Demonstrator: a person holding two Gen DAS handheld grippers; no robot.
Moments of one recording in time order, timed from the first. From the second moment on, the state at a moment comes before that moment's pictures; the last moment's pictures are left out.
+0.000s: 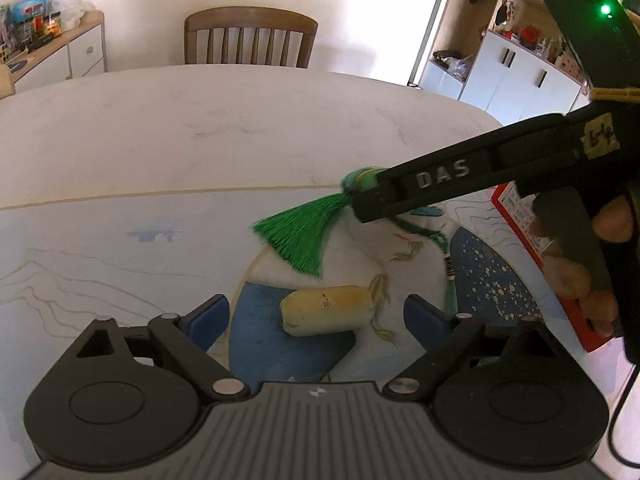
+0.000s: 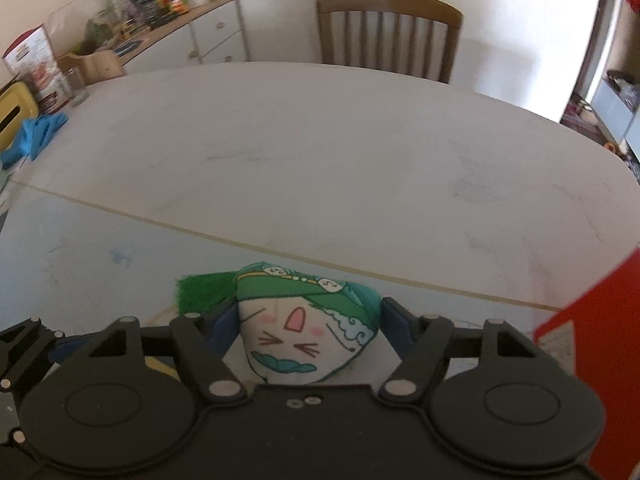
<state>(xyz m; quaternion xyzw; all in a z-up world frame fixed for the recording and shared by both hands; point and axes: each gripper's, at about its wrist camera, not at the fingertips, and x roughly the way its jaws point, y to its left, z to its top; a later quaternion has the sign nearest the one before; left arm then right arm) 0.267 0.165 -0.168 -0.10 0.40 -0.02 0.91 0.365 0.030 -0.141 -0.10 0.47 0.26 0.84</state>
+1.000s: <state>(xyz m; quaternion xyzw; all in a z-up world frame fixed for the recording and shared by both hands) 0.262 0.132 -0.124 -0.02 0.42 -0.01 0.91 0.299 -0.030 -0.069 -0.06 0.42 0.28 0.86</state>
